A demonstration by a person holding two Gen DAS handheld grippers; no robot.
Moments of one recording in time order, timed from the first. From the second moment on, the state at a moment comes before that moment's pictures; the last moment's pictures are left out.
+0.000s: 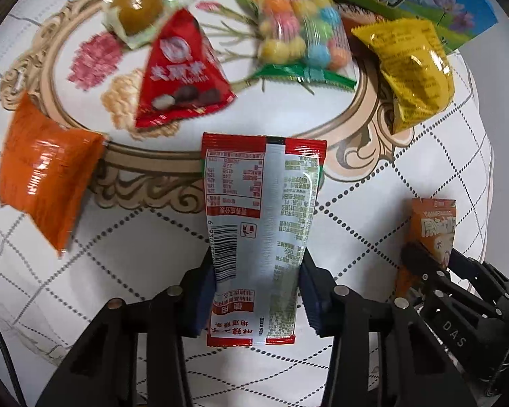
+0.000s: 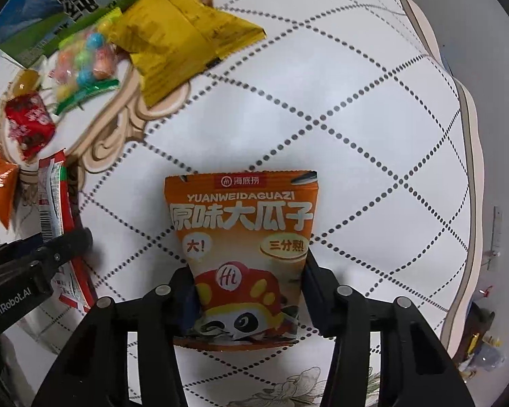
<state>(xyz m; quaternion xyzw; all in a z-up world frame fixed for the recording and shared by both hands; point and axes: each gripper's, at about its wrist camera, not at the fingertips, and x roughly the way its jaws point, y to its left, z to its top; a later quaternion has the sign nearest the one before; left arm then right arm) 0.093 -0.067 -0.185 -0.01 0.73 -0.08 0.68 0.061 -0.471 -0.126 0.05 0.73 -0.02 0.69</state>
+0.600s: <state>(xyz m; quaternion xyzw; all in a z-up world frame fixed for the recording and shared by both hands) 0.143 -0.082 -0.021 -0.08 0.64 -0.16 0.74 0.129 -0.511 0.011 0.15 0.62 0.08 0.76</state>
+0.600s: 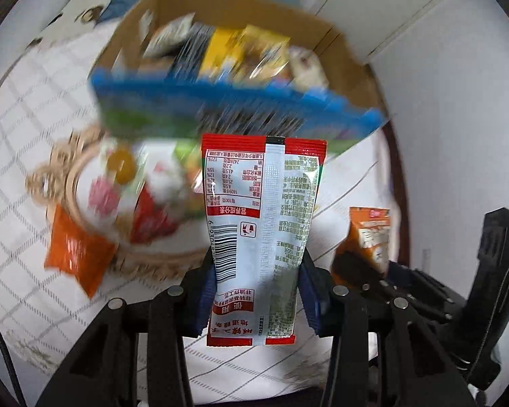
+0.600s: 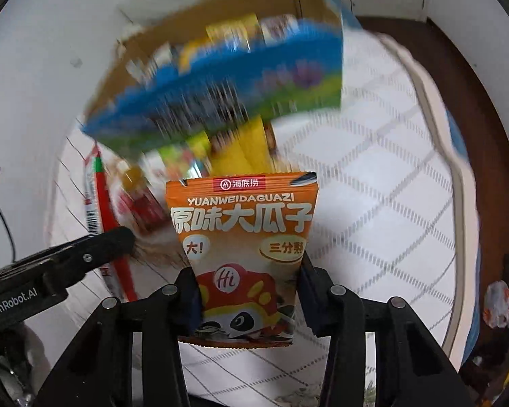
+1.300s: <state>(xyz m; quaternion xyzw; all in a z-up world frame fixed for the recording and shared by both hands) 0.388 -0.167 -0.078 -0.11 0.71 -0.15 0.68 0.373 -0.504 0.013 0.11 0.61 0.06 0.78</state>
